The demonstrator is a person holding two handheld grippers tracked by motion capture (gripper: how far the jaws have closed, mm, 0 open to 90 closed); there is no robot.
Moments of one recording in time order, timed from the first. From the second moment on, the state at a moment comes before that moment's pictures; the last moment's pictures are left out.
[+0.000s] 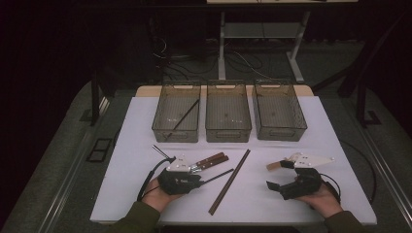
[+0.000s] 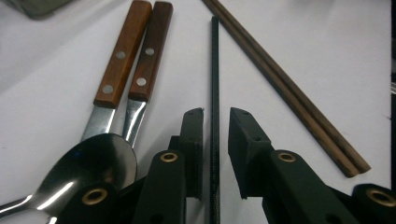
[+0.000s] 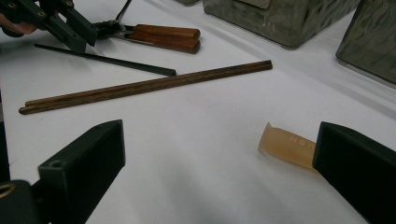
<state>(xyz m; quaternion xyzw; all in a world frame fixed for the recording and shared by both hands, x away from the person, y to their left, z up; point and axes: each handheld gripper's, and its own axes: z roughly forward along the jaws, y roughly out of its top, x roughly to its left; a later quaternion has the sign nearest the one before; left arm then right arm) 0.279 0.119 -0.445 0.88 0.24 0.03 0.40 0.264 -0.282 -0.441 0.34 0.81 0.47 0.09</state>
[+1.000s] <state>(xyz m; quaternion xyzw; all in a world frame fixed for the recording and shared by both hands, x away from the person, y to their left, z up) 0.281 0.116 -0.450 0.89 0.24 0.03 0.39 0.263 -0.283 -0.440 0.34 0.81 0.47 0.09</state>
